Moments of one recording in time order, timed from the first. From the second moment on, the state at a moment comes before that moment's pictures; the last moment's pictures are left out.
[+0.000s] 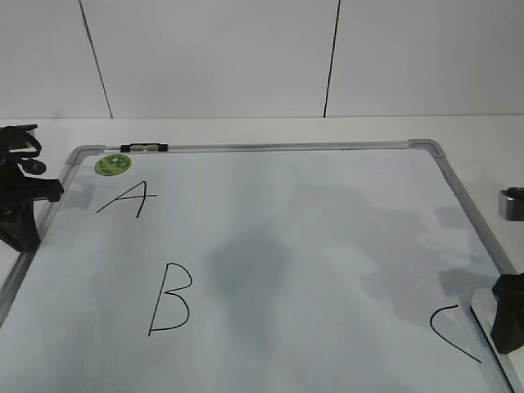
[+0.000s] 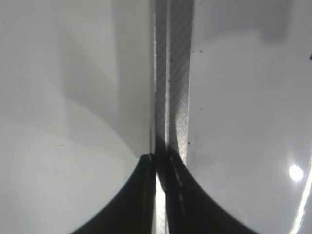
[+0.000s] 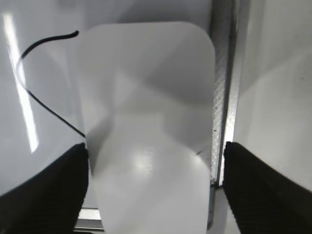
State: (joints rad) left arm -0.03 1.97 -1.27 -0.14 0.94 0.01; right arm 0.07 1.45 -0.75 0.08 0.94 0.00
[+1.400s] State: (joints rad) left arm -0.03 1.97 -1.27 -0.14 0.94 0.01; right arm 0.07 1.53 -0.77 0.08 0.94 0.00
